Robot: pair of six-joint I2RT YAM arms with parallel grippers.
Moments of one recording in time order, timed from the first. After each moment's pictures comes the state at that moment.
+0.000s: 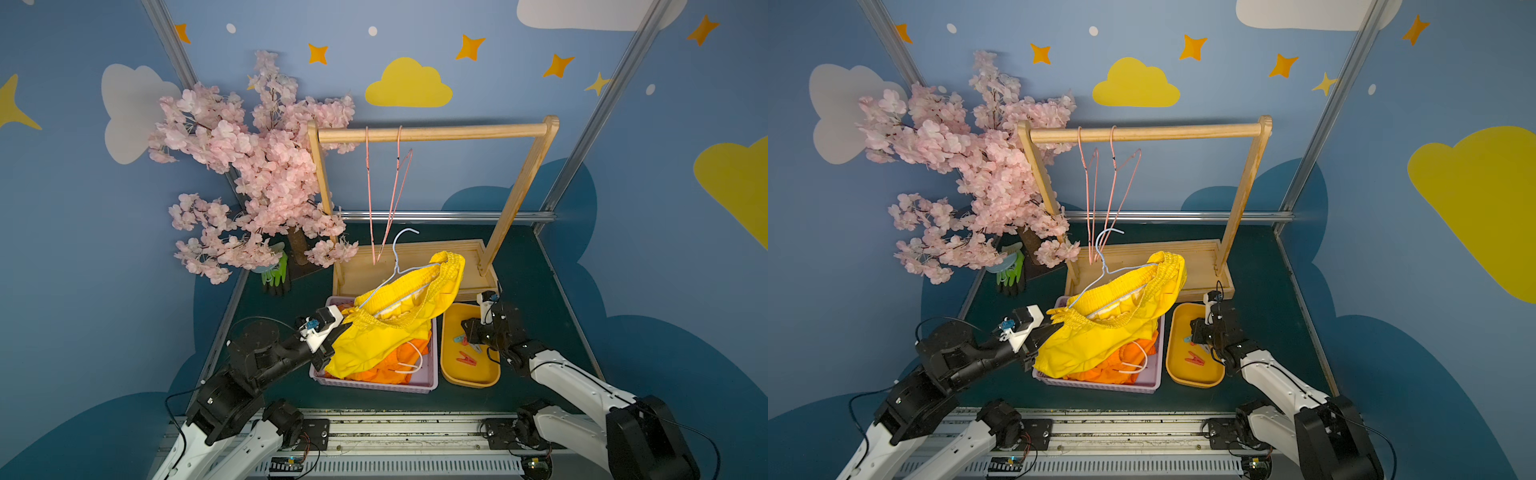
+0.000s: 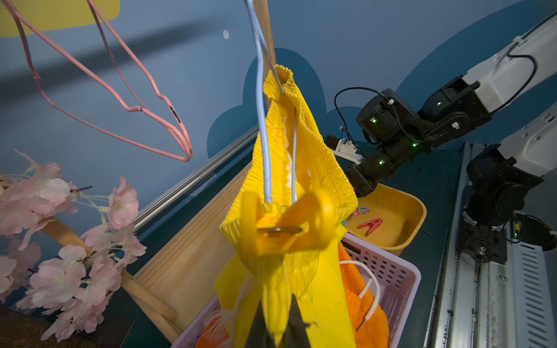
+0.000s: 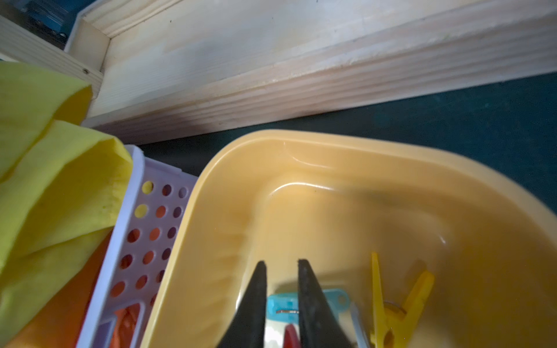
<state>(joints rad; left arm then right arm) -0.57 0.47 0.84 -0.61 0.30 0.26 0.40 1.09 0.40 -0.03 -0.13 0.41</state>
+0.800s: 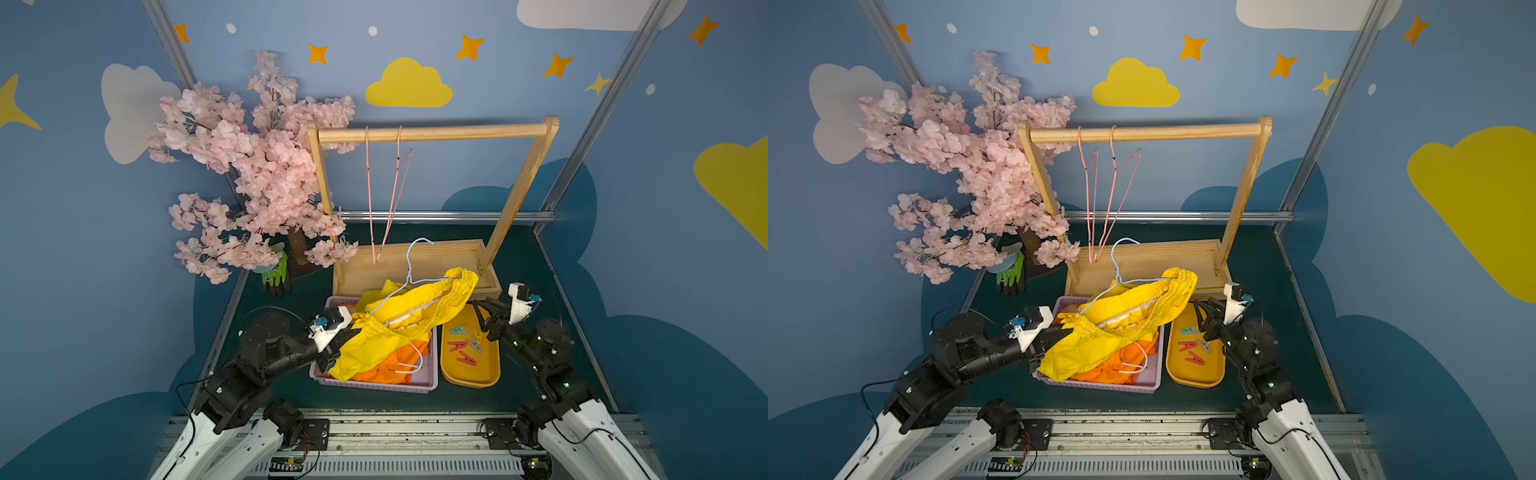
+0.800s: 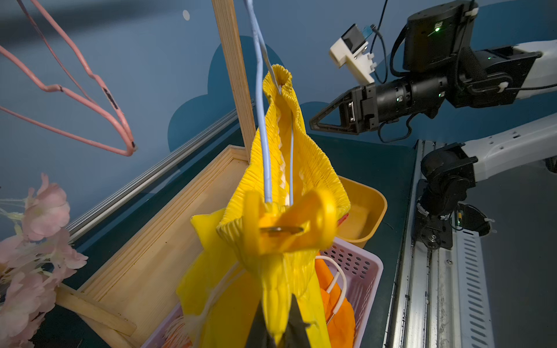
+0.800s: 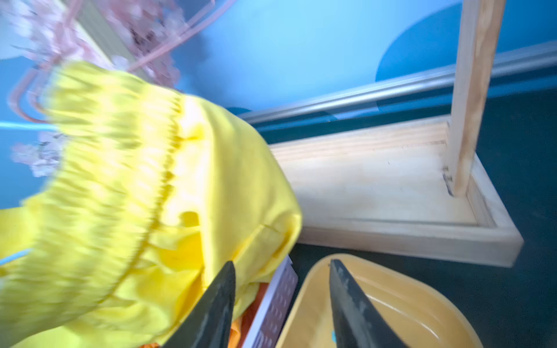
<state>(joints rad) -0.57 0.54 0.84 -0.62 0.40 0.25 0.40 0.46 0.41 -0.04 -0.19 0.36</state>
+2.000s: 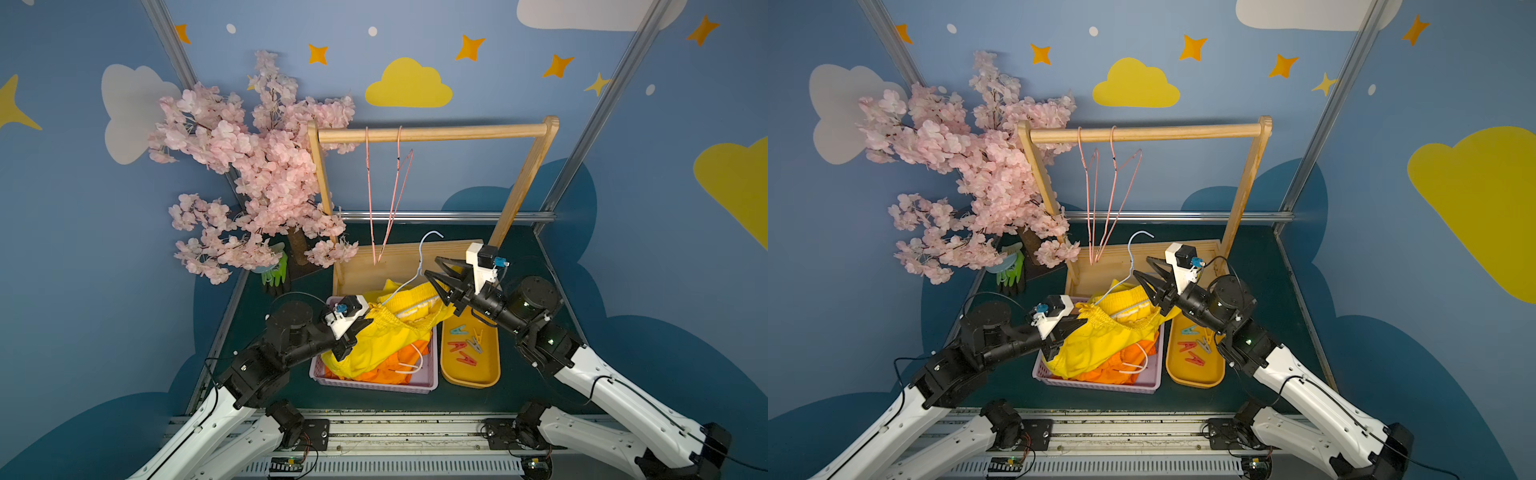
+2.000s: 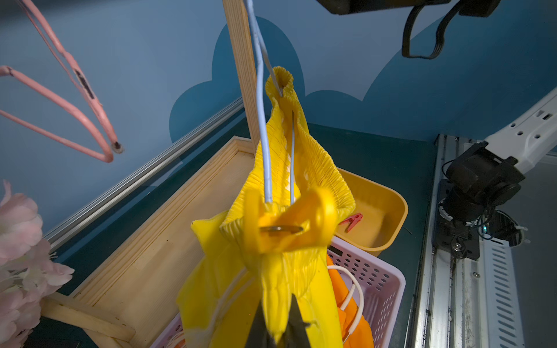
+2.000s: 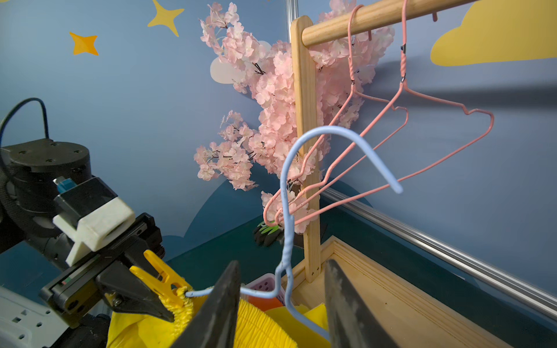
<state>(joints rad) -0.67 0.67 0.84 -0.51 0.27 0.22 0.82 0.95 0.93 0.15 -0.21 0.10</state>
